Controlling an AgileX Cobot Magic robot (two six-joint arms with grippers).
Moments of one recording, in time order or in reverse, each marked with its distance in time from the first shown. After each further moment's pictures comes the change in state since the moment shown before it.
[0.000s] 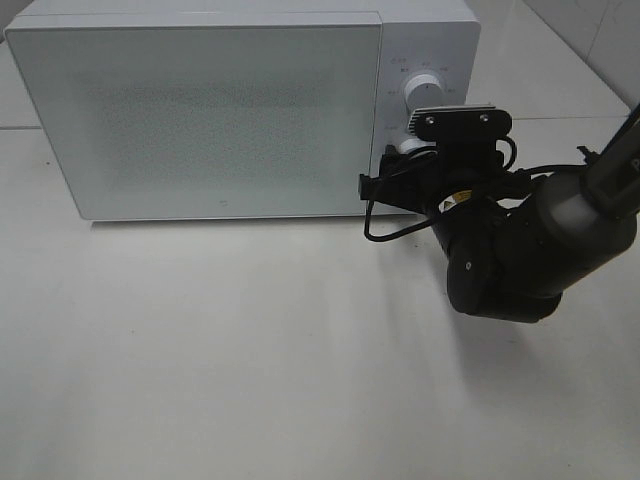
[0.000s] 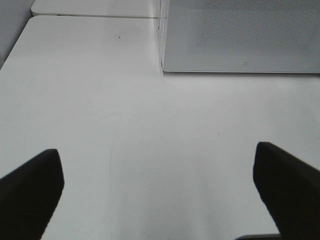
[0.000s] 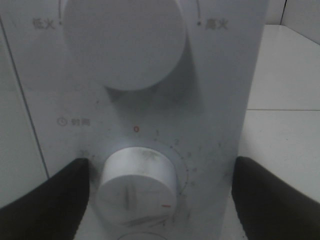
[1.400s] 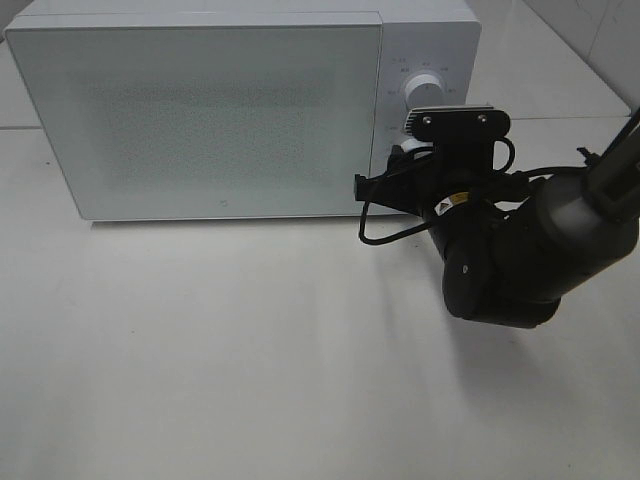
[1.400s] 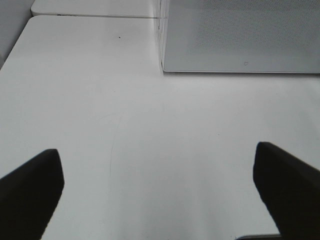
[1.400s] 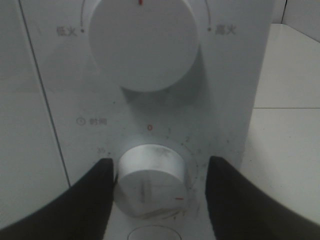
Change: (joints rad) left arm 0.000 0.000 0.000 0.000 0.000 0.000; right arm 0.036 -0.020 0.015 0.034 0.000 -0.002
